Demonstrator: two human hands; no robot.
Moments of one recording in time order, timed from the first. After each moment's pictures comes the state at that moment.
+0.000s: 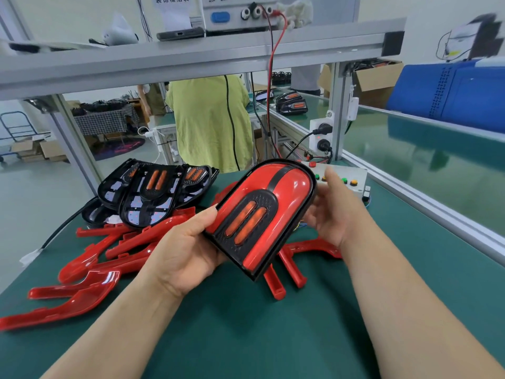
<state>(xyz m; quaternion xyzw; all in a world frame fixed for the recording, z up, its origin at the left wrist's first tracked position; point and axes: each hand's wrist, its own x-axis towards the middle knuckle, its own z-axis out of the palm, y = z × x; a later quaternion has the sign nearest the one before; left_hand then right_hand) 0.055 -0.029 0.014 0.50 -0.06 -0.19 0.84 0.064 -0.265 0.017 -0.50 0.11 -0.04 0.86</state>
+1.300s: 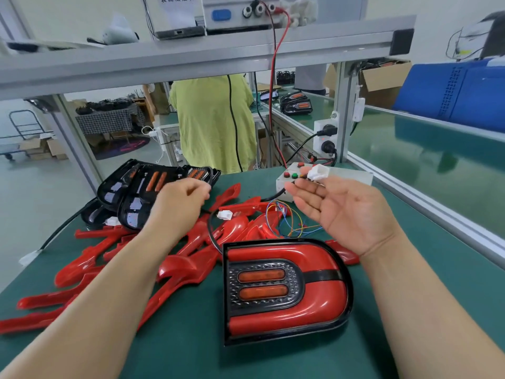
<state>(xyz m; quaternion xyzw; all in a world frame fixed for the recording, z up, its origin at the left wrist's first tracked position) 0.119 -0.018 0.038 0.88 -0.06 0.14 0.45 0.055 -0.287 0.022 -0.42 -0.11 0.02 0.90</state>
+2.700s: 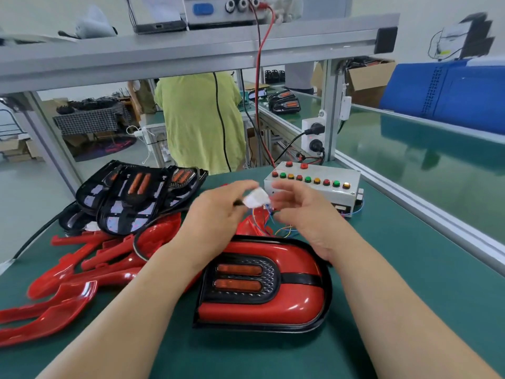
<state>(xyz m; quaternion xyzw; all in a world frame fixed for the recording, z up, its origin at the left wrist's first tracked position) 0.090 -0.079 0.033 0.88 -0.29 0.17 0.34 0.066 -0.259 0.007 -0.71 -0.03 -0.09 0.70</state>
